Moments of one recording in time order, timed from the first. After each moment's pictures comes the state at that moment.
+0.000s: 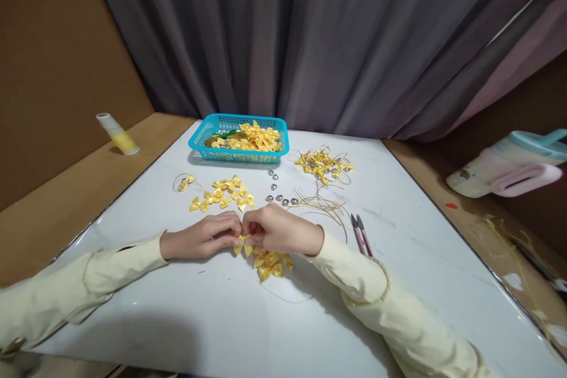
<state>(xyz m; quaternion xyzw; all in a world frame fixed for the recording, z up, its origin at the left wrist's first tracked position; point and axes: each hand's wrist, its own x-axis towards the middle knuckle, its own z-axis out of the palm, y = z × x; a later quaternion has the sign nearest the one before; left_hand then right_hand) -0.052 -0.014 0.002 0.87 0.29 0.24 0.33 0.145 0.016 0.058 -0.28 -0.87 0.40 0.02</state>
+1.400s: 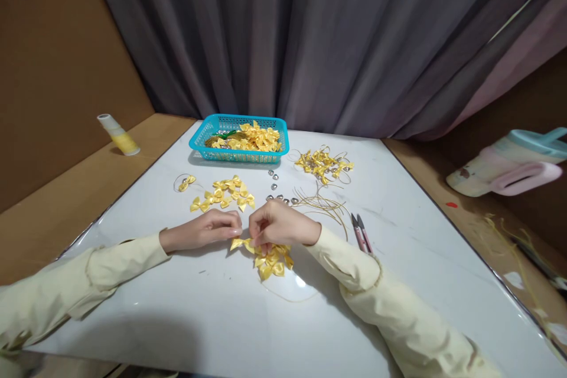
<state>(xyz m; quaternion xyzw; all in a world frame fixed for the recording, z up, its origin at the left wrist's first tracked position) -0.053 -0.007 0.008 0.76 0.34 0.23 0.50 0.149 0.025 0.046 -0.34 -0.71 0.61 0.03</state>
